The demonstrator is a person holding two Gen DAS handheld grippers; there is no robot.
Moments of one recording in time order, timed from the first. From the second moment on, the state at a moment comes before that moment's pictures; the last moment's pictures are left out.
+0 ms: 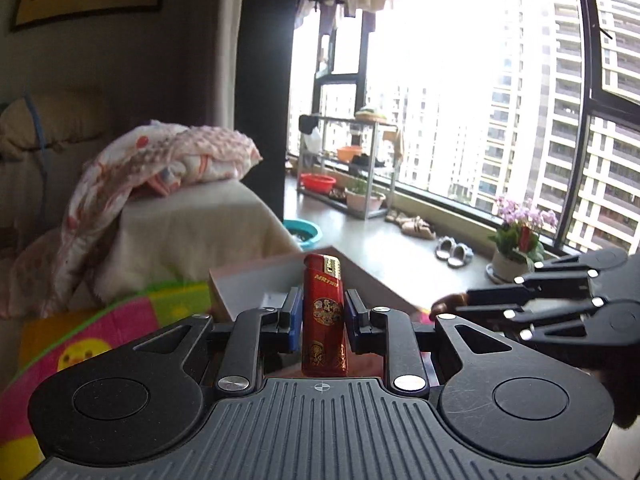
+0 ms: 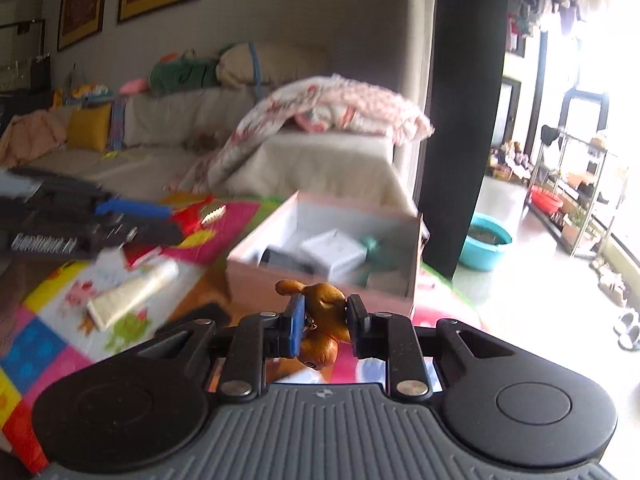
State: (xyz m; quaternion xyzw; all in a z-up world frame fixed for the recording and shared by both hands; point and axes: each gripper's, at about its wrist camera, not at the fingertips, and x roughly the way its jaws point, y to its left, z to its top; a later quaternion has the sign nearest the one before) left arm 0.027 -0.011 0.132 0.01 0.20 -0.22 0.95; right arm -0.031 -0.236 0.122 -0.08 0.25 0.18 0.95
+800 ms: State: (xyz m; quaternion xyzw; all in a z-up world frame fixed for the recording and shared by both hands) left arm 0.028 0.082 0.060 -0.02 0.28 -0.03 0.96; right arm -0.033 -0.199 0.046 -0.15 0.27 0.19 0.93
